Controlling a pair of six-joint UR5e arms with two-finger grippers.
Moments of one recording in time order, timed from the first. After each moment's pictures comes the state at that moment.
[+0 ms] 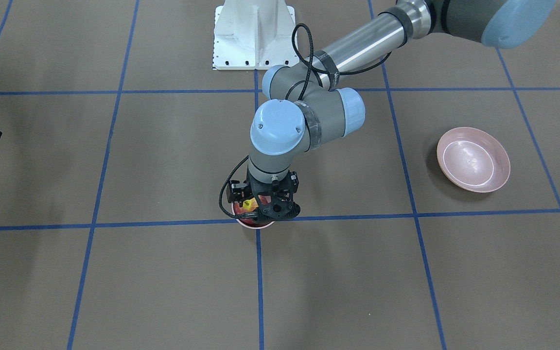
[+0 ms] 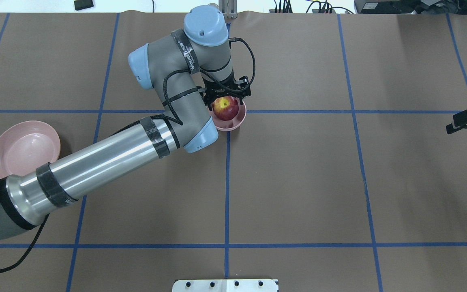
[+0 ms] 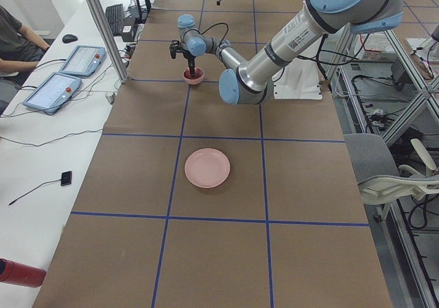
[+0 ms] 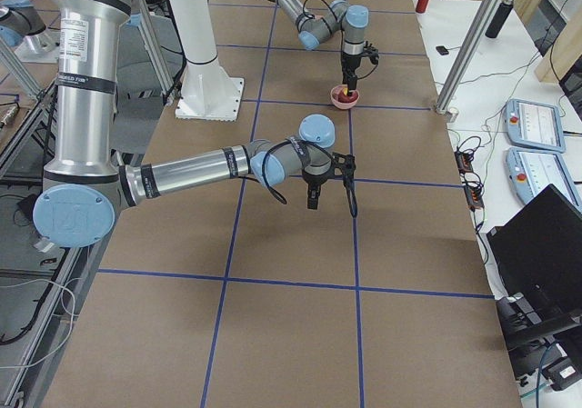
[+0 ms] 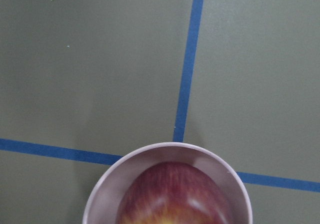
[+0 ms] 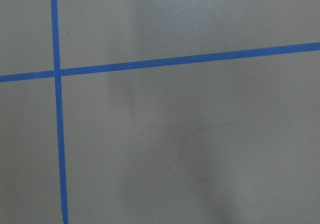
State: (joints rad) left arm -0.68 -2.63 -1.08 -1.80 -2.06 -1.28; right arm 1.19 -1.68 1.90 -1.29 2.36 0.69
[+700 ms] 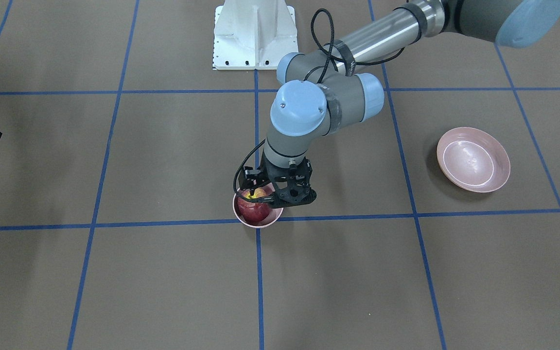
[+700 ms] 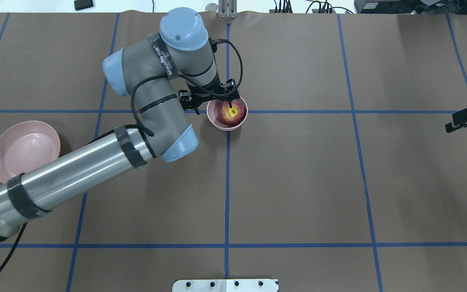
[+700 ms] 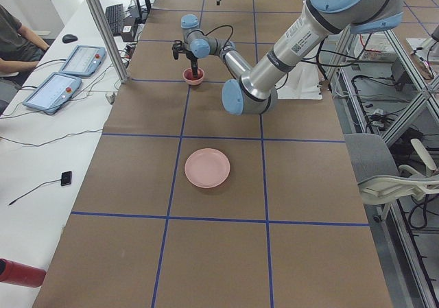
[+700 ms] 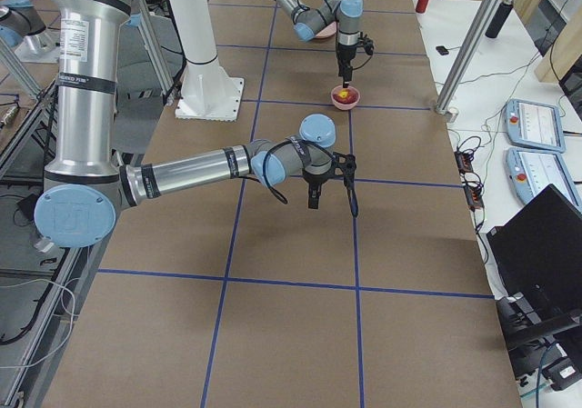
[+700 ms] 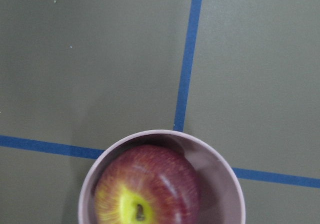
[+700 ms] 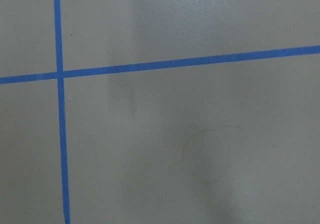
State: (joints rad) left arm -0.69 -2.45 -1.36 -1.72 -2.07 -1.27; right arm 1.19 -1.68 1.90 -1.29 2.36 0.69
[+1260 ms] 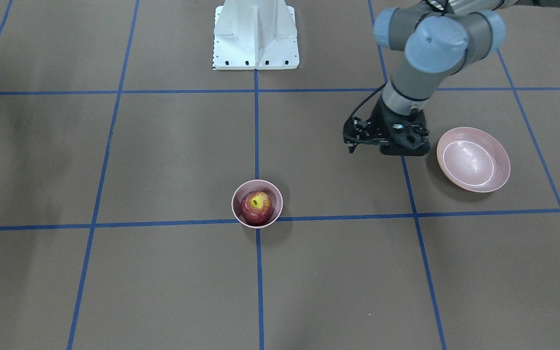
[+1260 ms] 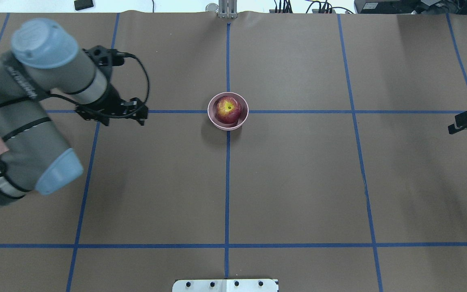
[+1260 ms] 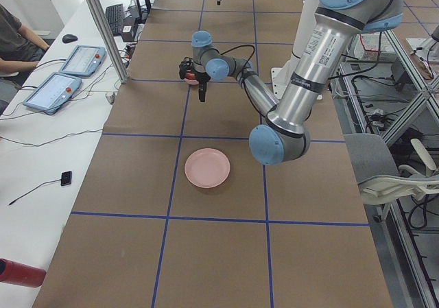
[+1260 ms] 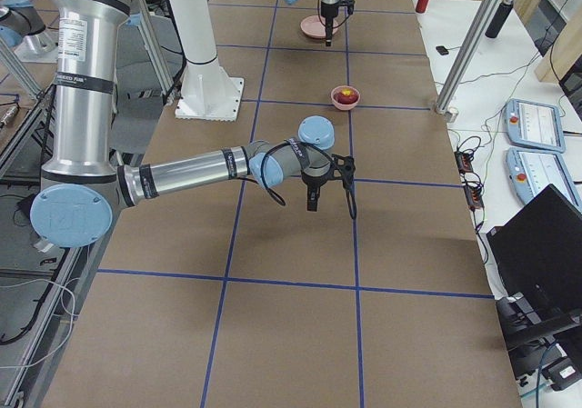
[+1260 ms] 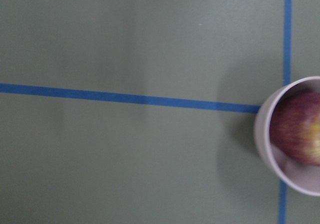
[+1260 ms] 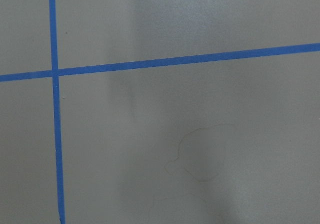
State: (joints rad) left arm -0.84 -1.93 -1.89 -1.59 -2.12 -0.90; right arm 1.20 -1.69 1.90 -1.29 2.36 0.68
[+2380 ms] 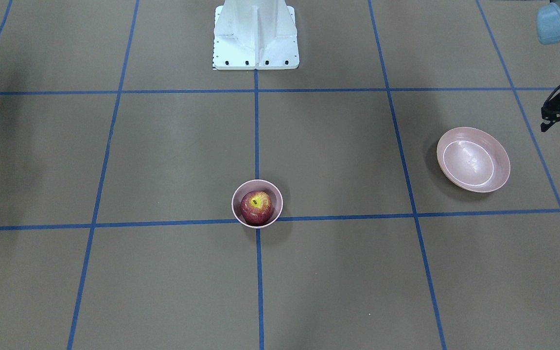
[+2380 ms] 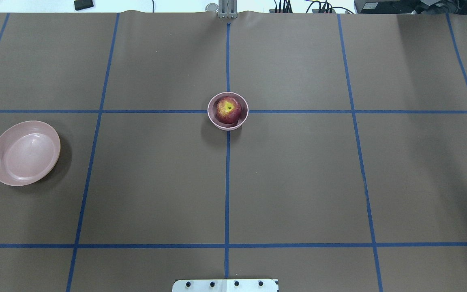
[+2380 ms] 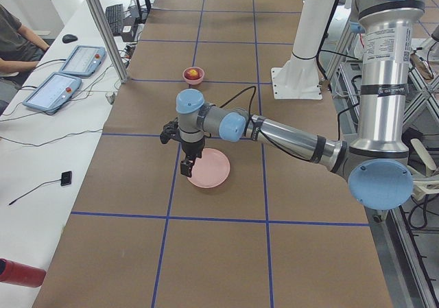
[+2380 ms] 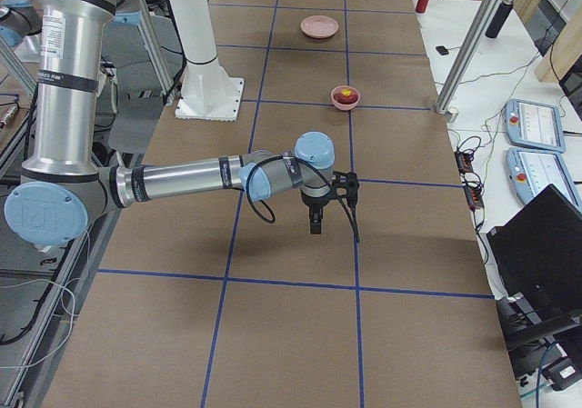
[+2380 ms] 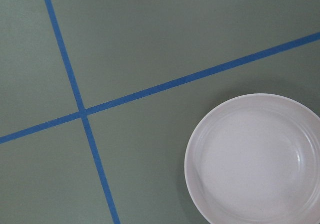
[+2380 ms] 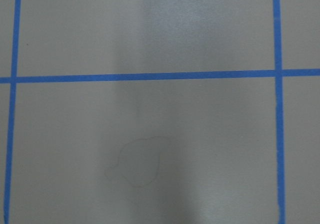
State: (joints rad) left arm -1.29 -1.55 -1.87 -1.58 -2.21 -0.09; right arm 1.37 -1.72 1.87 -1.38 2.37 0.36
